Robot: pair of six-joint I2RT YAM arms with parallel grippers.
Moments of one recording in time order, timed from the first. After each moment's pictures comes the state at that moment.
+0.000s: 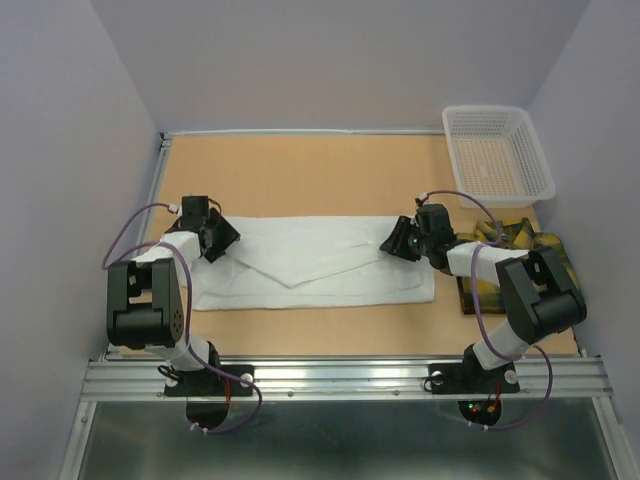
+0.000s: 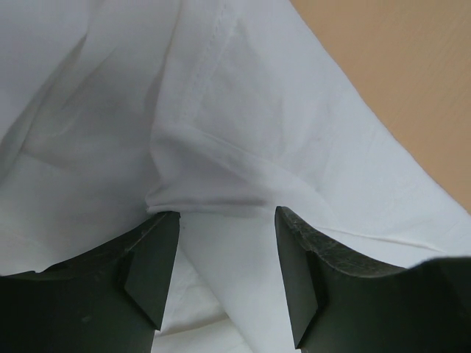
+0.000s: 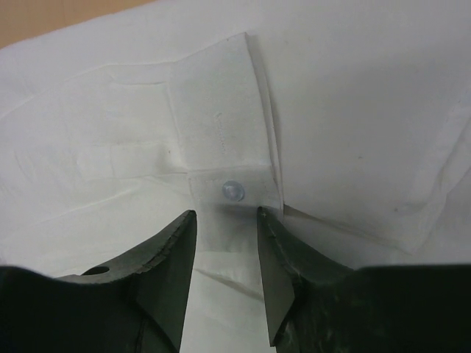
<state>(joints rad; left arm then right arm) 0.04 1.50 0.75 -0.19 0.03 -0.71 0.32 1.57 0.67 0.17 -0.17 0.62</state>
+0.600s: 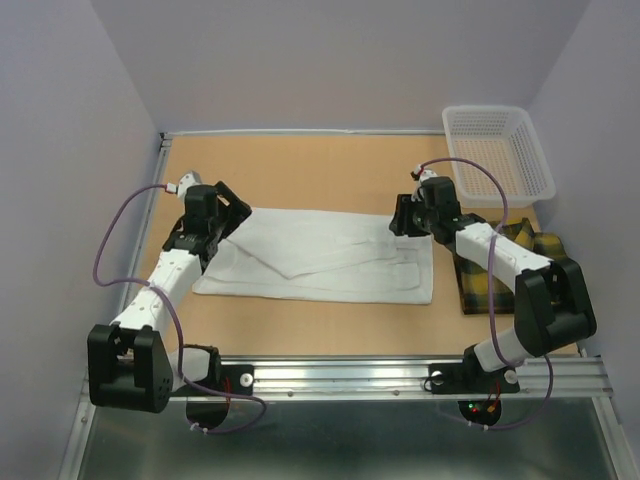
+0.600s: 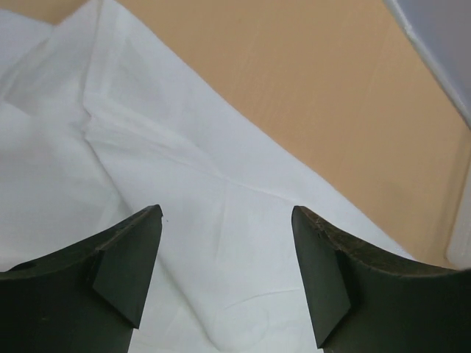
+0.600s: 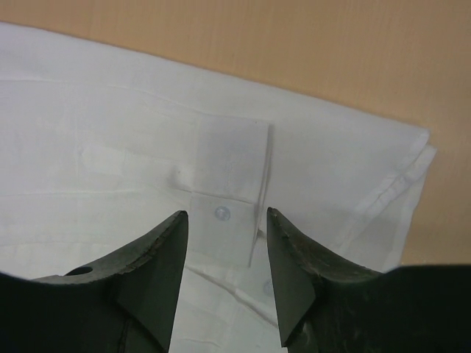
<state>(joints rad) -0.11 1.19 0.80 -0.19 -0.10 -0.79 0.31 1.48 0.91 -0.13 -0.13 0.28</state>
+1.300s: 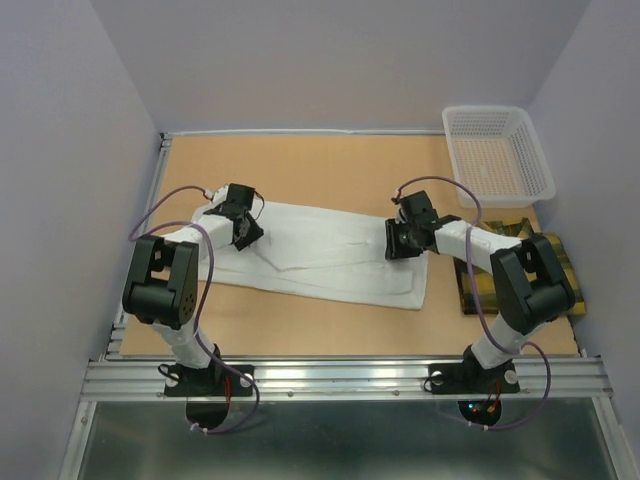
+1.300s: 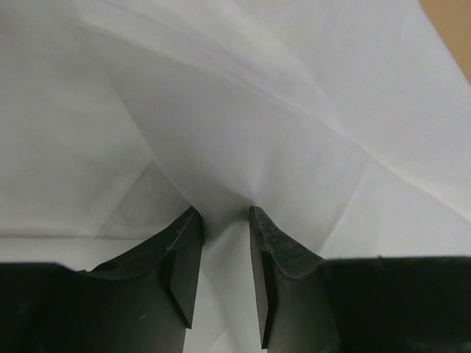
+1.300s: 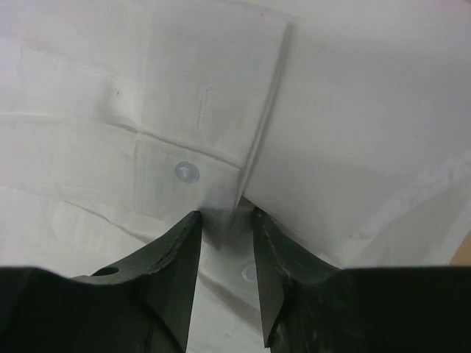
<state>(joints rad) -0.23 1.65 0.90 -0.28 -0.22 -0.80 0.38 1.65 0.93 -0.29 -0.11 0.28</state>
